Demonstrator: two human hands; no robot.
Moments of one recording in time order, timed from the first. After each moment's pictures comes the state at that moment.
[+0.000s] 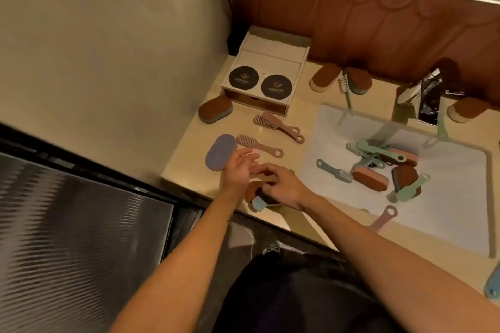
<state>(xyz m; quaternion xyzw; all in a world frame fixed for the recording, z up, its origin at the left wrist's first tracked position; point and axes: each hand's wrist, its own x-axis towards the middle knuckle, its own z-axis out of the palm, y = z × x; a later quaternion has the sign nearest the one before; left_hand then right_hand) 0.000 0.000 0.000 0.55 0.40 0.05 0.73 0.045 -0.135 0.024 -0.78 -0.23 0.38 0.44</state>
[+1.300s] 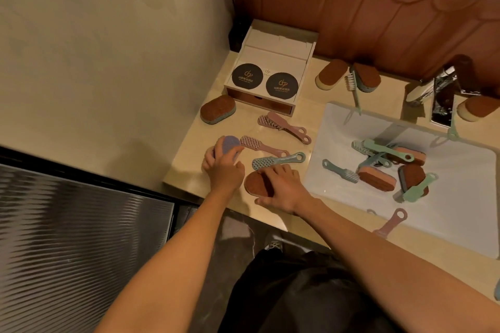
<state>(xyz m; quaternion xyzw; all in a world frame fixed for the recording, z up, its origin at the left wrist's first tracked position) 0.000 0.054 -0.027 0.89 0.33 0.02 0.30 0.051 -0.115 -0.010 -0.88 -0.36 0.28 0.11</state>
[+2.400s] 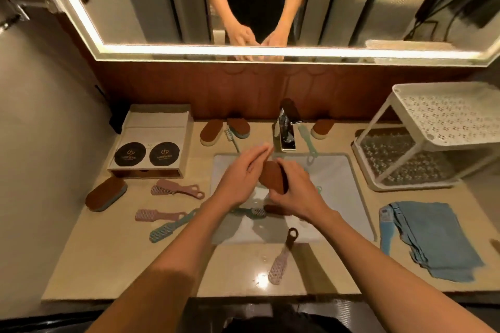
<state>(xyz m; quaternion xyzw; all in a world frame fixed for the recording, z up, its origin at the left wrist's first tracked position) 0.141 -0.187 0.110 0.83 -0.08 -0.03 0.55 0.134 -0.366 0.099 -0.94 -0.13 0.06 0.31</state>
